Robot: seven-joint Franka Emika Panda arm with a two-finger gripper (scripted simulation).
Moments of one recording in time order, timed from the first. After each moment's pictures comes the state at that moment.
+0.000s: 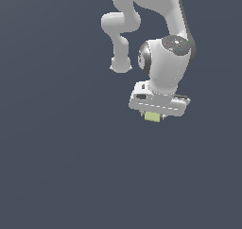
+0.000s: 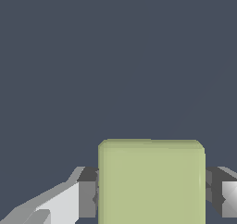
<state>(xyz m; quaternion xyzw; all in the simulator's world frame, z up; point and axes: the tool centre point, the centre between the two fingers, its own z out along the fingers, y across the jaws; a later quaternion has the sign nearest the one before) 0.010 0.131 0.188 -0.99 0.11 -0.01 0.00</state>
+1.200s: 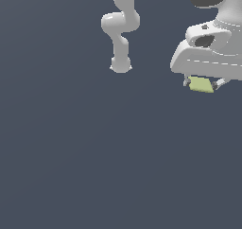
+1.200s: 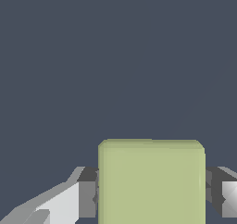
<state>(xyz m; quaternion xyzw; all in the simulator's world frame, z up) 0.022 0.236 0.364 -0.99 0.11 -0.01 0.00</state>
